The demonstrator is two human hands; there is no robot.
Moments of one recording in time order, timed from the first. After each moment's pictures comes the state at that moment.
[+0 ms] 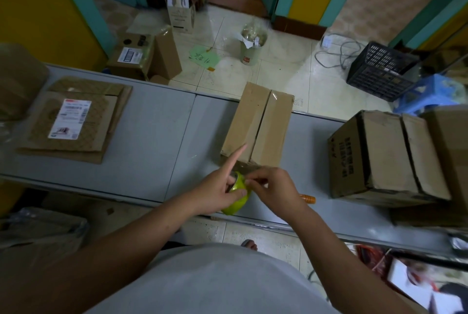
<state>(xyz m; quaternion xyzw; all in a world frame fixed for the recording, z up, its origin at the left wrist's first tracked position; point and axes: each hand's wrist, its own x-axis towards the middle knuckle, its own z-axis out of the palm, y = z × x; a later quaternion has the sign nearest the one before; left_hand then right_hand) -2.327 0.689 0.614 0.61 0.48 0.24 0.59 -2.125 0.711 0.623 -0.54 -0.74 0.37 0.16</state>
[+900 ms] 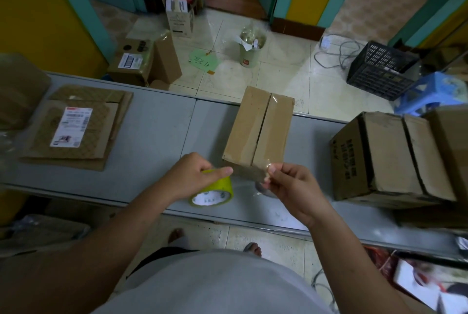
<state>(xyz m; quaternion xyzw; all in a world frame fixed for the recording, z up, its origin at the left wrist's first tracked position) -2.384 0.718 0.622 0.62 0.61 0.20 0.46 -2.113 0.712 0.652 -0.51 -0.32 0.70 0.38</state>
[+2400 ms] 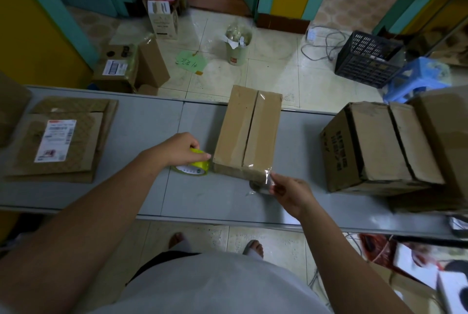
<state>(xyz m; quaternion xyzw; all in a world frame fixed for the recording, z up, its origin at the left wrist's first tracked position) -2.418 0.821 0.569 0.70 0.58 0.02 0.40 -2.078 0.721 0.570 -0.63 -0.10 0.67 0.38</state>
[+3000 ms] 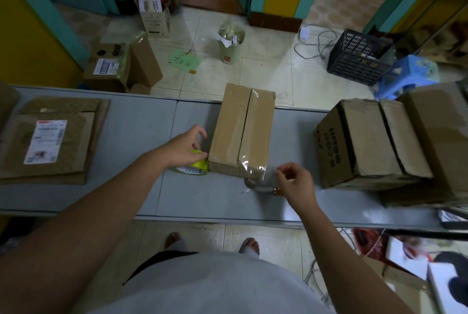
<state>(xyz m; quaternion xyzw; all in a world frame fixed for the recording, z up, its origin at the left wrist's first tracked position) -2.395 0.810 0.581 0.69 0.57 0.08 0.45 -2.056 0.713 0.561 -0.73 -0.47 0.40 0.30</state>
